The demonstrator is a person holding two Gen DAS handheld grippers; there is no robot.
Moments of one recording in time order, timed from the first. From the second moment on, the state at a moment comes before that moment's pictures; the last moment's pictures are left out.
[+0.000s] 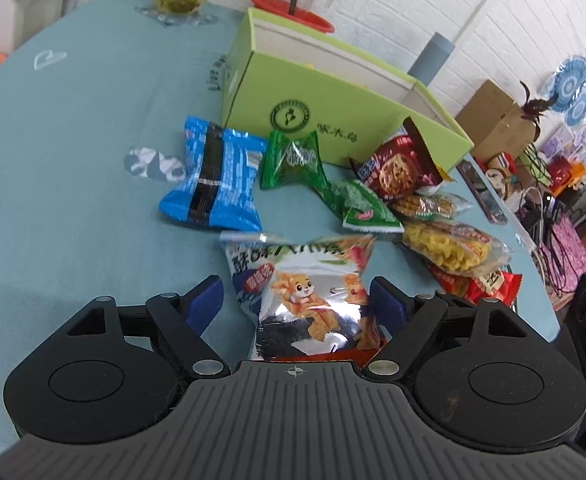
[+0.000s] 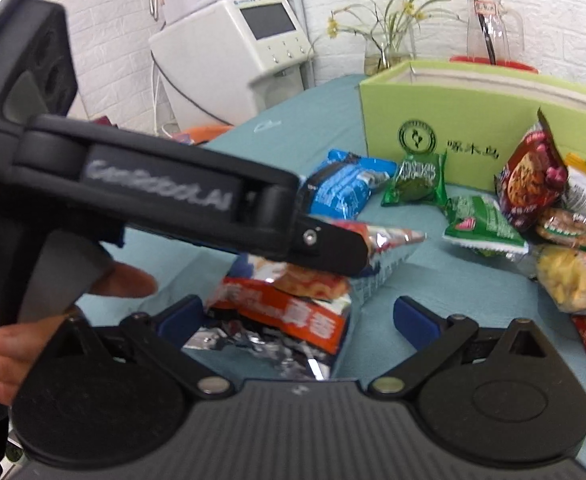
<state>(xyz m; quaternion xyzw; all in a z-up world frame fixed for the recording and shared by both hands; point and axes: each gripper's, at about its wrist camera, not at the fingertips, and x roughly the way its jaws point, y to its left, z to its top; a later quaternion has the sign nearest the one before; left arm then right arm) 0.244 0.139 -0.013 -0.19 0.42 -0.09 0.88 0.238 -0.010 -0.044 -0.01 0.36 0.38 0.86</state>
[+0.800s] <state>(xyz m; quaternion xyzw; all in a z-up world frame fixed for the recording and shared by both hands) 0.356 0.132 0.083 -0.20 0.33 -0.16 0.91 0.328 -0.016 0.055 -0.07 0.22 0.36 0.90</state>
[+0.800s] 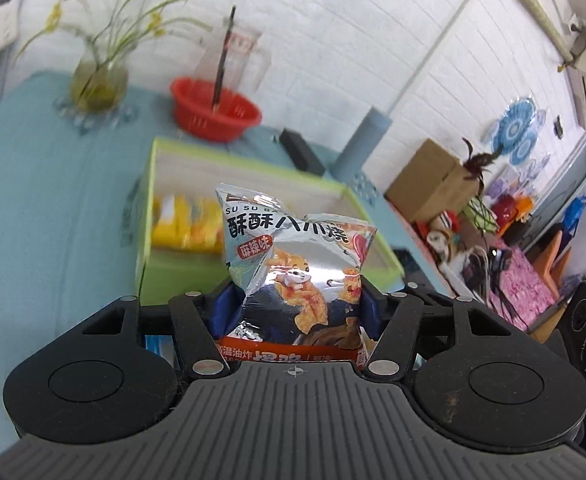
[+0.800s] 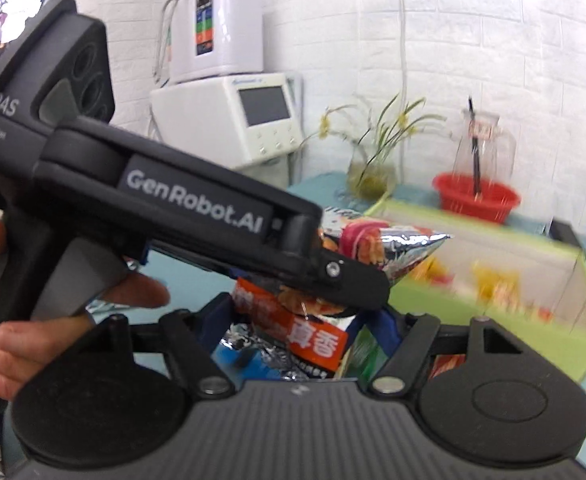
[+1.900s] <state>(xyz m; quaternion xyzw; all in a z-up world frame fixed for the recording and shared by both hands) 0.325 0.086 0.057 -0.18 0.32 -0.19 0.91 0.291 -0.173 0.039 0.00 0.24 0.21 0.95</state>
